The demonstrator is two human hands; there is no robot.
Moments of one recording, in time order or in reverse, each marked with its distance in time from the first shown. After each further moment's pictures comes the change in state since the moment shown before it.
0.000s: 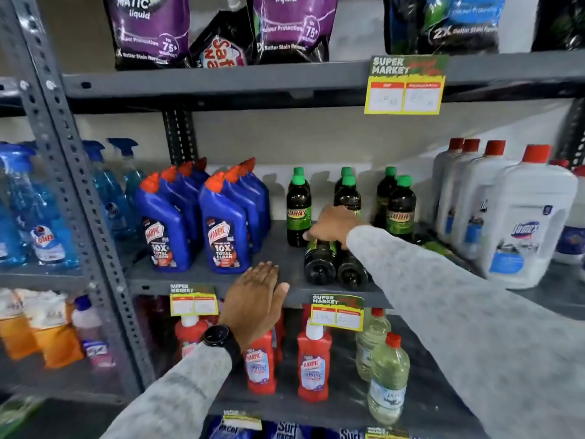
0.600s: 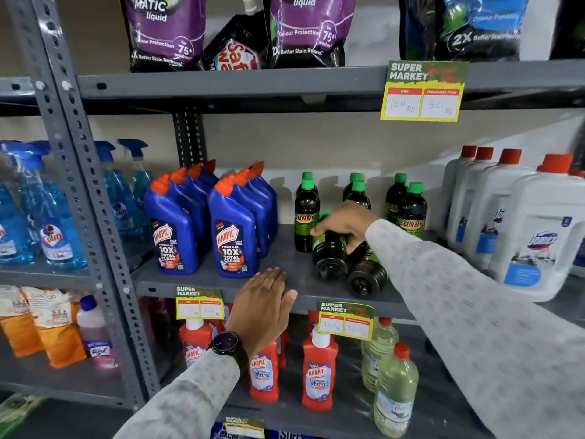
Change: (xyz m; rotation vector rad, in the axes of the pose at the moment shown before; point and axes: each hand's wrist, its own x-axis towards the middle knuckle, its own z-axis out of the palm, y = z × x) left_hand -0.002 -0.002 0.005 -0.018 0.037 -0.003; right_hand 0.017 0.001 -0.012 0.417 -0.104 0.175
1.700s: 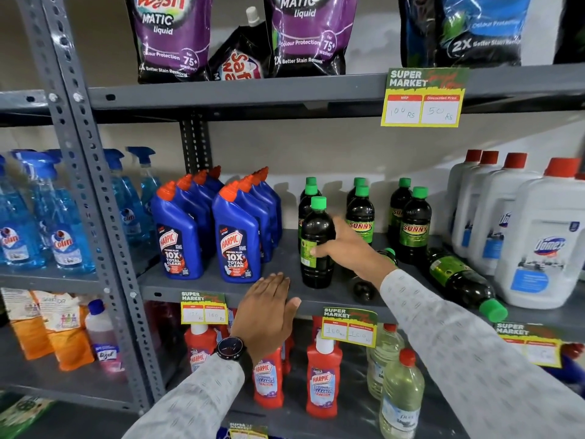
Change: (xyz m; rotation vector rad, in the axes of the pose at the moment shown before) left_hand 0.000 0.001 0.000 0.015 -0.062 -0.008; right_hand -0.009 0.036 0.037 0.354 -0.017 -0.377
